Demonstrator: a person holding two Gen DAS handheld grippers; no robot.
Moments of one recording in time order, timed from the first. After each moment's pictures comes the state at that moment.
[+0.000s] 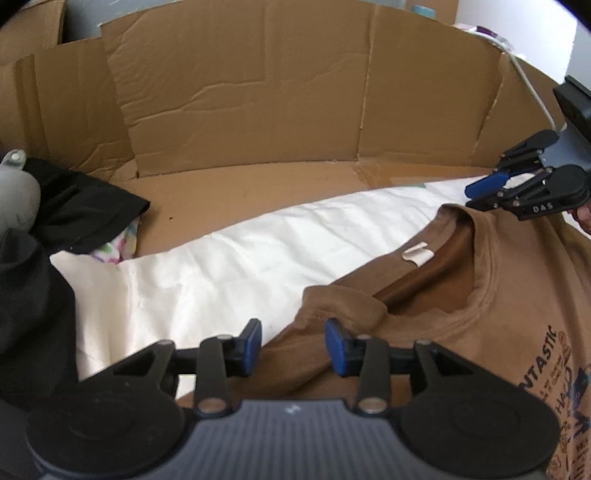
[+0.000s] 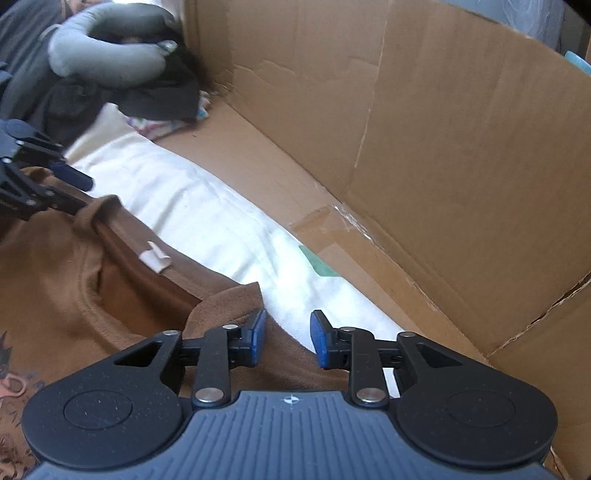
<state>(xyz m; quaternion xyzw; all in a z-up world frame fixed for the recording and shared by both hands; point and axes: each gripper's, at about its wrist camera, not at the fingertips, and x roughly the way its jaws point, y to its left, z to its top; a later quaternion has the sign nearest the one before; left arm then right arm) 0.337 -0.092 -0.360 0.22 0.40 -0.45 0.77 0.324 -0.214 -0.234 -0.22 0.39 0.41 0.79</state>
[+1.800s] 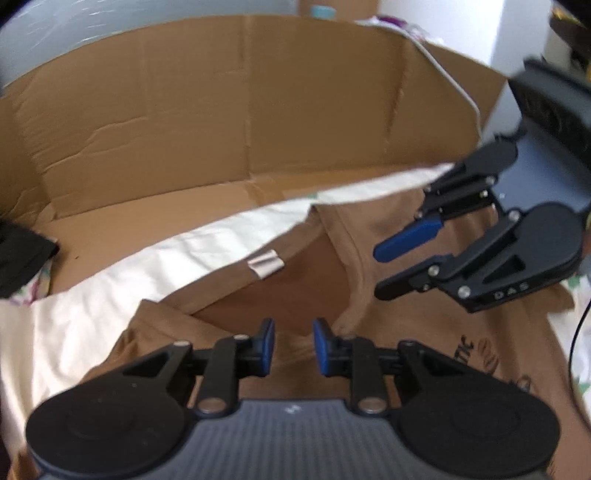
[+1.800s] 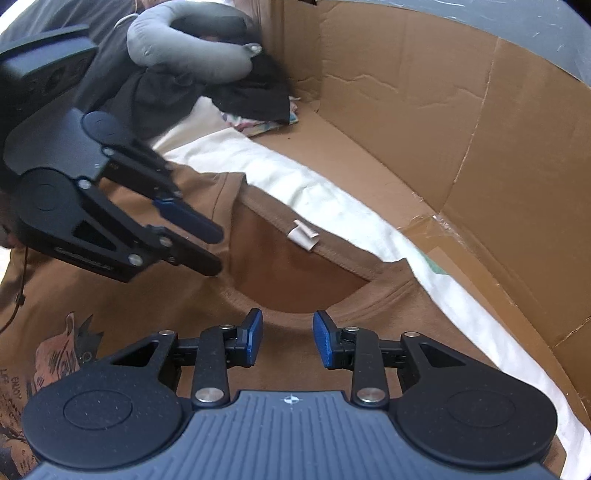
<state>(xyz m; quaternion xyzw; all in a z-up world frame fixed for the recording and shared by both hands) 0.264 -0.142 -0.354 0.24 0.37 -0.53 0.73 0.243 -0.192 -0.226 -0.22 0.39 0.48 0.76</state>
